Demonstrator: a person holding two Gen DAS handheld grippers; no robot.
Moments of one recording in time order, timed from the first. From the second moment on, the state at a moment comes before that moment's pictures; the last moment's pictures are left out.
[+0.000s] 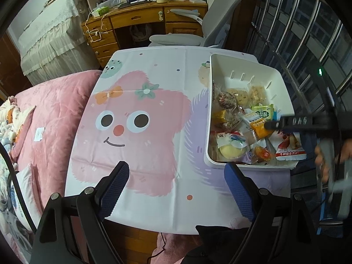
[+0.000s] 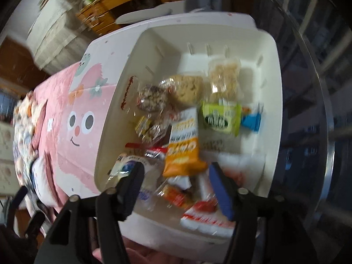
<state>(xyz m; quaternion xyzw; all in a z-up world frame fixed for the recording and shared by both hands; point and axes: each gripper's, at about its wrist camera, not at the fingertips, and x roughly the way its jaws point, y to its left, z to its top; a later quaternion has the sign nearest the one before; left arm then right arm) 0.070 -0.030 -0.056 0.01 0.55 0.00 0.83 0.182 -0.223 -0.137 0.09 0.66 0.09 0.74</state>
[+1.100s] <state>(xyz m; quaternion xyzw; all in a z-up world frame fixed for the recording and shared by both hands) -0.002 0.041 0.045 0.04 0.46 -0.08 0.88 -0.038 -0.104 0.022 0.07 0.54 0.02 0.84</state>
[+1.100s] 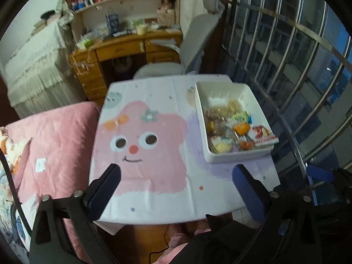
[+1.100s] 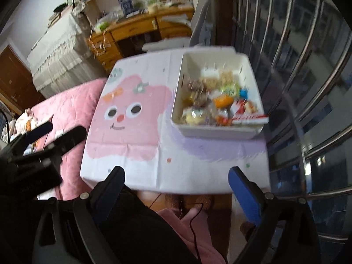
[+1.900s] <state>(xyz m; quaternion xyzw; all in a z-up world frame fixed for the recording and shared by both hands) 0.001 0.015 0.017 0.04 0.49 -0.03 0.87 -0.034 -0.122 0.011 0.08 0.54 0.01 0.84</state>
